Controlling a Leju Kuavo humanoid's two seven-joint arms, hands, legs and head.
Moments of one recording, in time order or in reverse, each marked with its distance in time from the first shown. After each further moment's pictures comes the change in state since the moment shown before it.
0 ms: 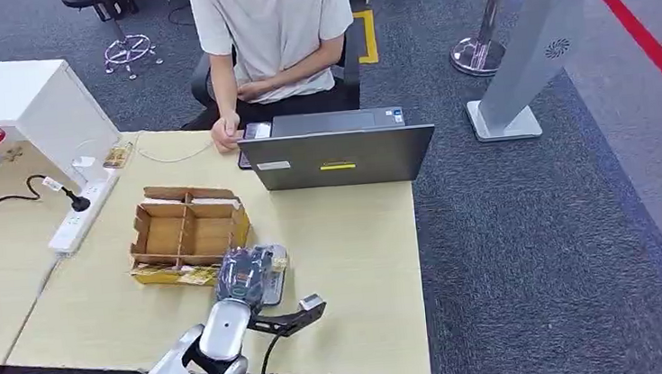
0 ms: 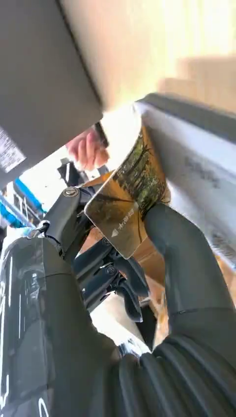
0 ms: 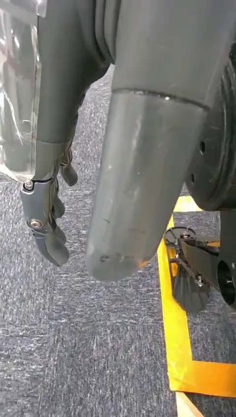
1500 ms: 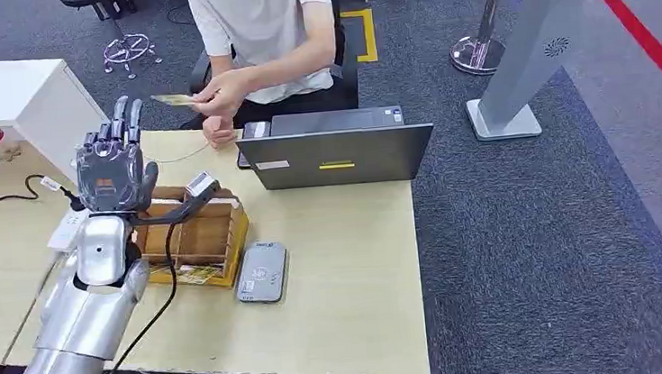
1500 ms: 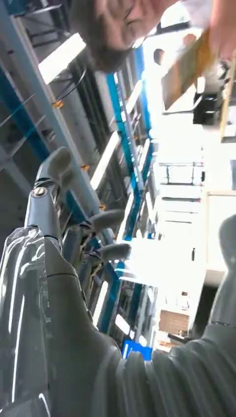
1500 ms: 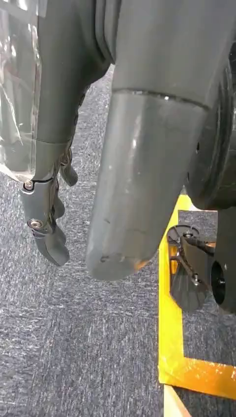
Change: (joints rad) left arm -0.214 0.153 0.382 -0.018 0.004 0.519 -0.151; right arm -0.001 0.000 -0.006 0.000 0.082 0.027 -0.022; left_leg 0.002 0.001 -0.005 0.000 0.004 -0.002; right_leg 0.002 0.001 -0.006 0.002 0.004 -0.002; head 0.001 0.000
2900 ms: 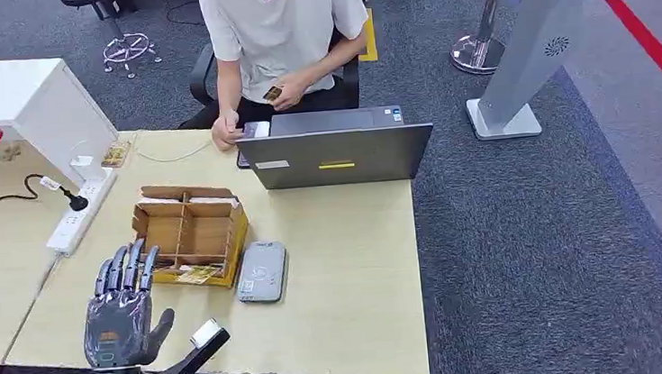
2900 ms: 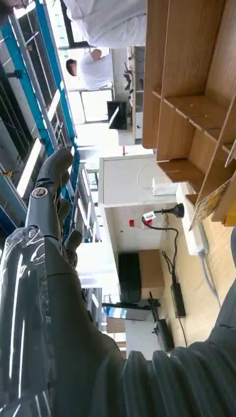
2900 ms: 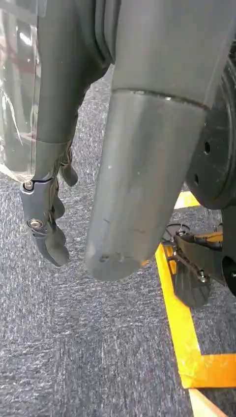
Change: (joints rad) left arm 0.709 -0.119 0.196 -0.489 0.030 -0.063 -0.125; right arm -0.001 0.023 -0.165 0.000 -0.038 -0.029 -0.022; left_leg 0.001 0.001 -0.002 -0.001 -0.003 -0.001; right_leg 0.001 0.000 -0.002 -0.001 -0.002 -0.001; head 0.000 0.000
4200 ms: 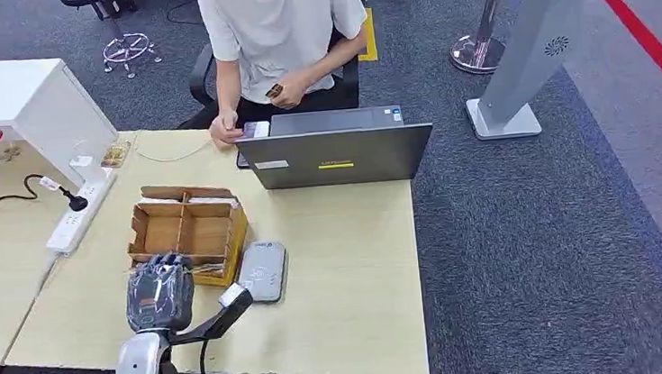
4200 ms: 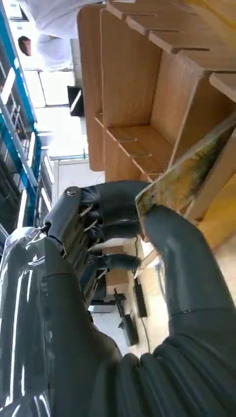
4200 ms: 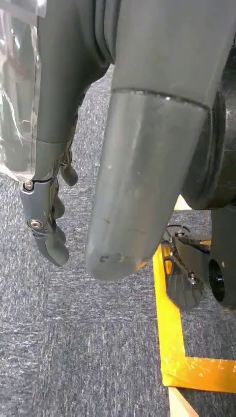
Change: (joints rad) left arm -0.206 -0.110 -0.006 0.290 -0.005 -0.046 0.018; right arm -0.004 0.000 0.046 0.000 0.063 0.028 0.010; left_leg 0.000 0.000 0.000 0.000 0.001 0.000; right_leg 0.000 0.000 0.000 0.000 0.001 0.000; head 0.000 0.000
